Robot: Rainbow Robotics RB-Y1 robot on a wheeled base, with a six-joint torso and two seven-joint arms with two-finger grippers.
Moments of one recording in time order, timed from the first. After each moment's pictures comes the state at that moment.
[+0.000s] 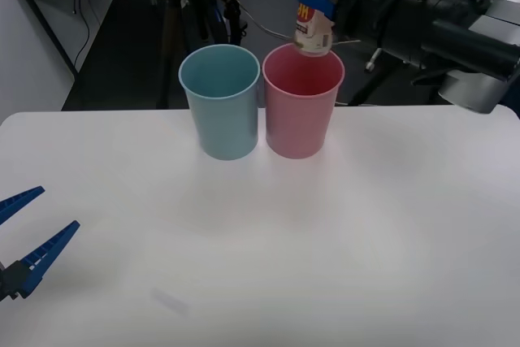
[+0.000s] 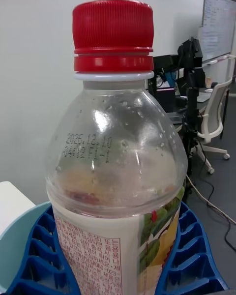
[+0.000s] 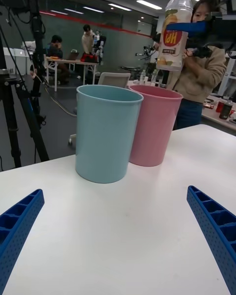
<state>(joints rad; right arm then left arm) -1.05 -0.98 0.95 -1.43 -0.19 -0.11 0.40 0.35 0.40 0.52 -1.66 -0.96 -1.22 0.00</state>
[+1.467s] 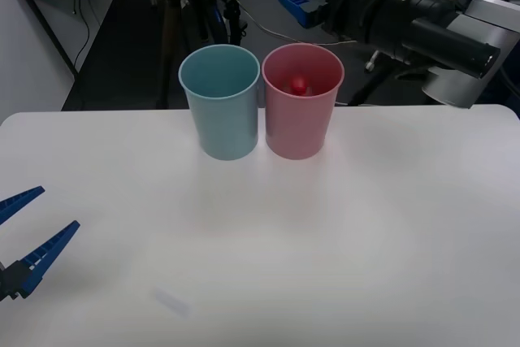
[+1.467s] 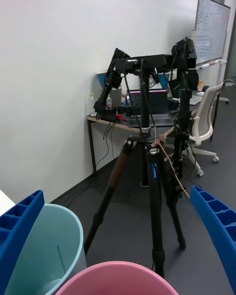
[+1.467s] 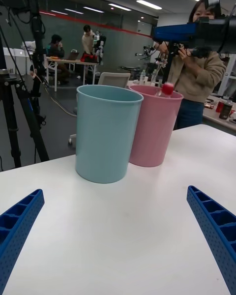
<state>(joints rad) -1.08 -0.91 0.95 -1.33 -0.12 -0.11 0.39 0.35 0.40 0.52 -1.66 -0.96 -1.22 0.00</state>
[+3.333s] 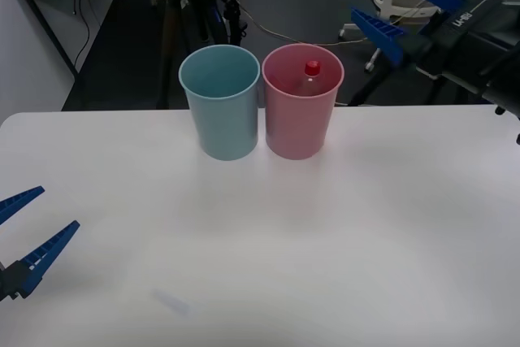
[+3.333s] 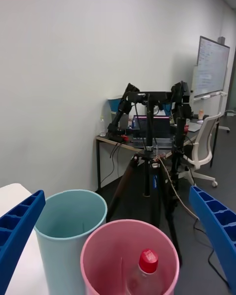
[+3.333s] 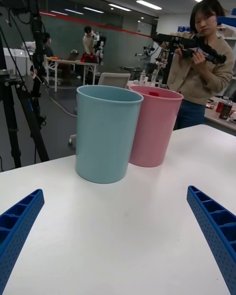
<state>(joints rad) -0.34 -1.23 0.34 -1.99 0.01 -0.14 0.38 0.35 0.40 0.52 -1.66 -0.96 -1.22 0.00</state>
